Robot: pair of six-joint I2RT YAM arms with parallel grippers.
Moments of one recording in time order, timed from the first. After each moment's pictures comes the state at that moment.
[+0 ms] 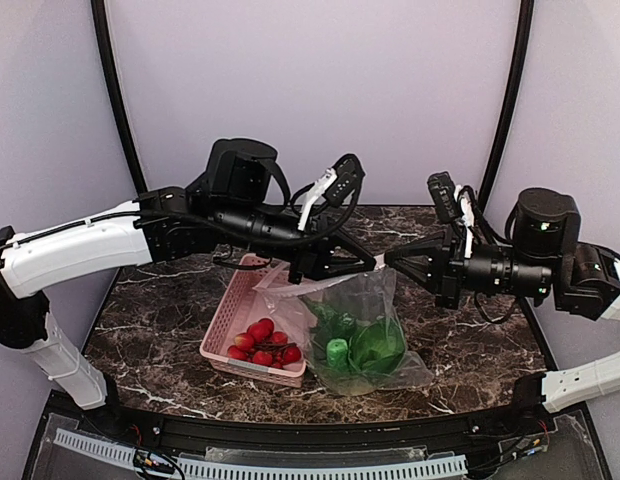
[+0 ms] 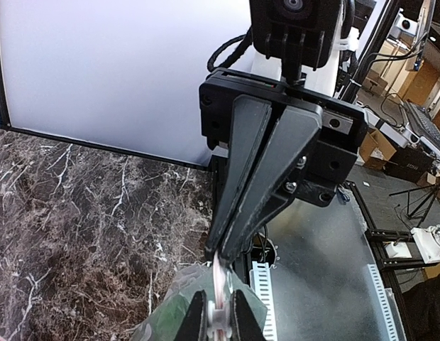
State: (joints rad) left arm -1.09 1.56 1.54 -0.32 0.54 -0.12; right arm 1.17 0.87 1.01 -0.33 0.01 0.19
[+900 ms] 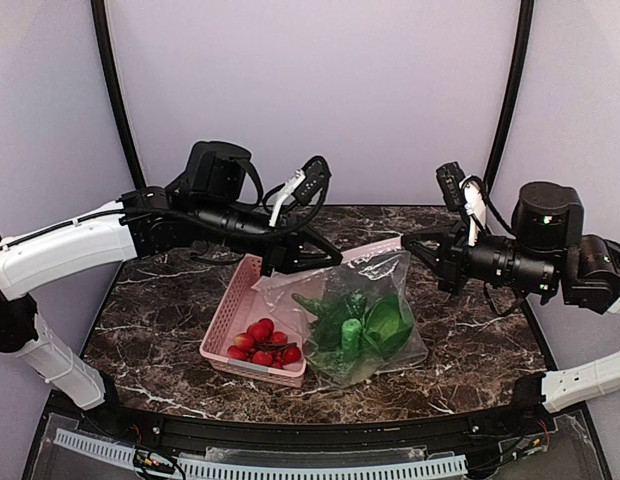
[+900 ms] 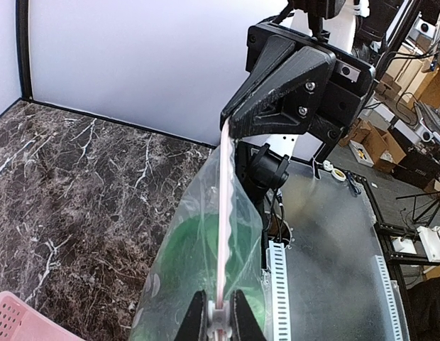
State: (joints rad) left arm -0.97 1.48 1.43 -0.36 0.60 -0.09; right arm 1.17 0.88 1.07 -0.45 0.26 0.18
